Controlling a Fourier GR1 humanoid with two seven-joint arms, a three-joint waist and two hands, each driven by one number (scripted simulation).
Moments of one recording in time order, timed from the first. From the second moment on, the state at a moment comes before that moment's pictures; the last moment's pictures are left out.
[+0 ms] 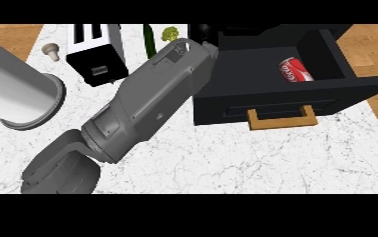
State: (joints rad) left arm -1.39 0.00 -0.60 -0.47 1.02 0.77 -0.26; right arm 0.24 -0.10 -0.63 -2.37 -0.29 0.50 0.15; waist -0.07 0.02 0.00
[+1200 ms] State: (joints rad) left arm -1.41 0.03 -0.59 -0.53 1.02 0.80 -0.22; right arm -0.22 -0.11 -0.08 -2.01 0.75 0.27 0.01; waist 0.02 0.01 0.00
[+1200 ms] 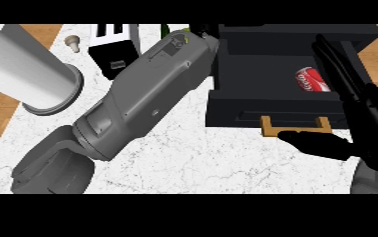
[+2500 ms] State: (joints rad) left arm -1.23 0.30 -0.59 -0.86 0.89 0.83 -0.01; right arm -0.70 -0.14 -0.01 -0.90 1.25 -0.31 -0.12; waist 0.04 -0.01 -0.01
